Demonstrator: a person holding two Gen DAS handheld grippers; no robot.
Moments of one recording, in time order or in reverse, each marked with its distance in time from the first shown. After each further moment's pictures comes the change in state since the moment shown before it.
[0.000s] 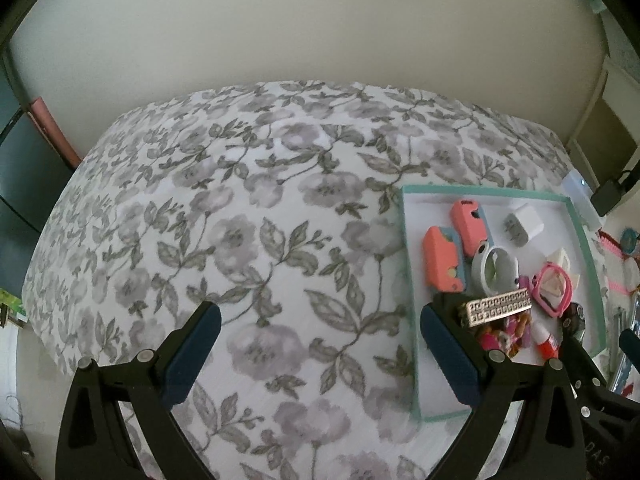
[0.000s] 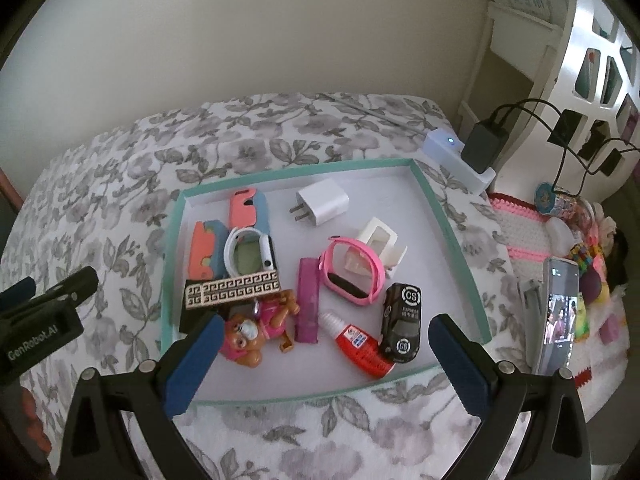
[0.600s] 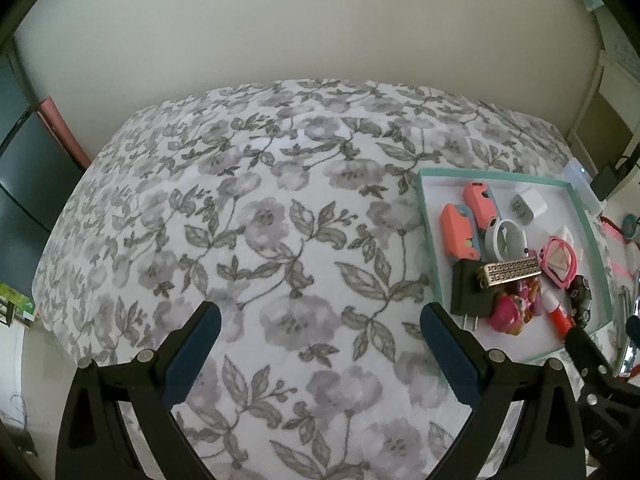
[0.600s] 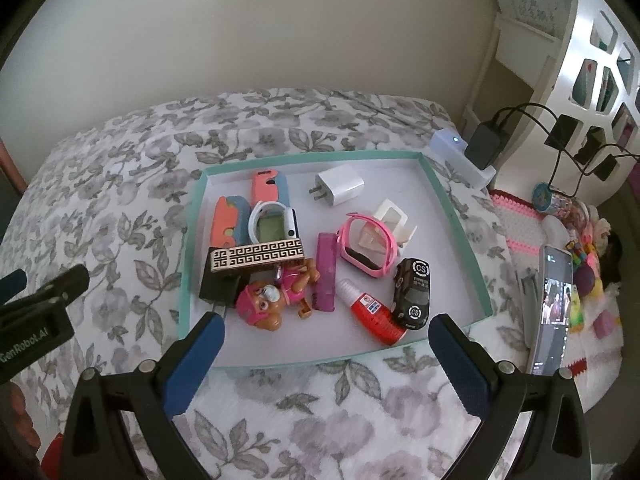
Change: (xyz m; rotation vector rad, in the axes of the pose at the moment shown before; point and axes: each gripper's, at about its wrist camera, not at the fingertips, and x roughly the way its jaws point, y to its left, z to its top) left arm -0.019 0.026 -0.027 0.002 -0.012 0.025; right arm -0.021 0.019 -0.025 -0.044 -0.016 -0.003
